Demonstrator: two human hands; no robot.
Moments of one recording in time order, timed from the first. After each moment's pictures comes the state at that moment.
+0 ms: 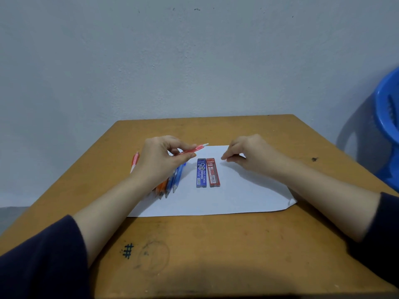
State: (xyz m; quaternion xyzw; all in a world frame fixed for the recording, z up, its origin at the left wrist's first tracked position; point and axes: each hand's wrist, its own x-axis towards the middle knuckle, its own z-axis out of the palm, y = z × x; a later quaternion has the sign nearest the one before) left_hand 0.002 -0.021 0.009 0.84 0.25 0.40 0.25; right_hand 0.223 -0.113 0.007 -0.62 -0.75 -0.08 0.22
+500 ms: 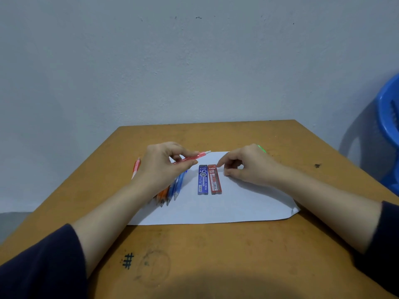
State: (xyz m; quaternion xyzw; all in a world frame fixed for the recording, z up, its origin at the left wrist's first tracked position) left_hand 0.002 -0.015 0.005 0.86 0.23 0.40 0.23; right_hand 0.210 -0.119 0.009 -0.66 -0.71 0.05 0.25
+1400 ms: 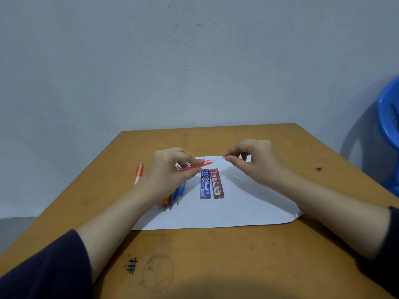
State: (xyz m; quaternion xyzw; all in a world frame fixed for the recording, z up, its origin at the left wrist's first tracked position) left_hand 0.002 -0.012 0.004 0.89 0.17 0.39 0.19; right_hand 0.203 -0.125 0.019 -0.65 -0.66 -0.06 0.37
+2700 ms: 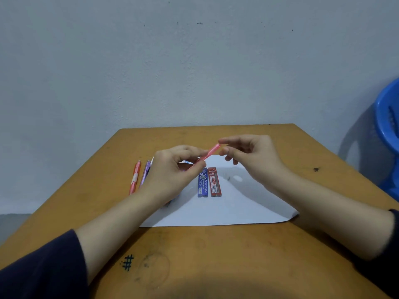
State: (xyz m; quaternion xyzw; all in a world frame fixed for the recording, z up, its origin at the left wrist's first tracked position) left_hand 0.008 -0.044 0.009 0.83 0.17 0.44 0.30; right_hand 0.183 -0.132 0.027 -0.58 -0.54 0.19 0.58
